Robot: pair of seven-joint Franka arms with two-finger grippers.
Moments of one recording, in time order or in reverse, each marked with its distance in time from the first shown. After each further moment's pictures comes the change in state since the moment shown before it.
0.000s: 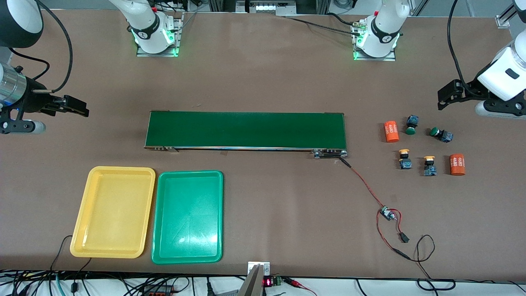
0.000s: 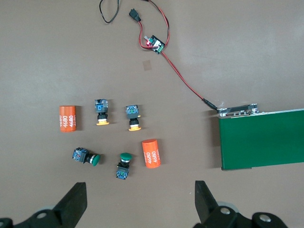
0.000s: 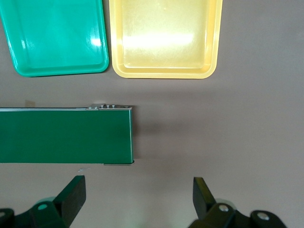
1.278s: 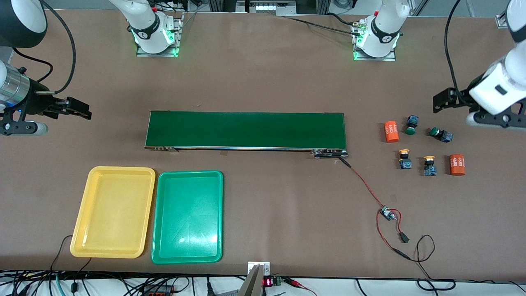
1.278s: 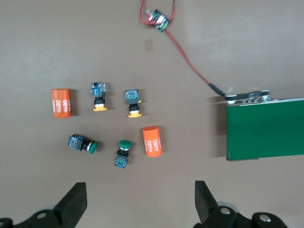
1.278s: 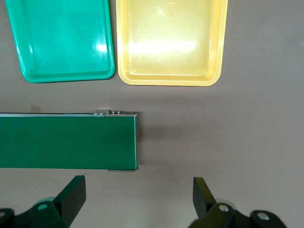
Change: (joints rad) left arm 0.021 0.081 0.015 -0.003 0.002 -0.035 0.000; right arm 0.005 0.002 0.014 0.000 0.005 0.028 0.010
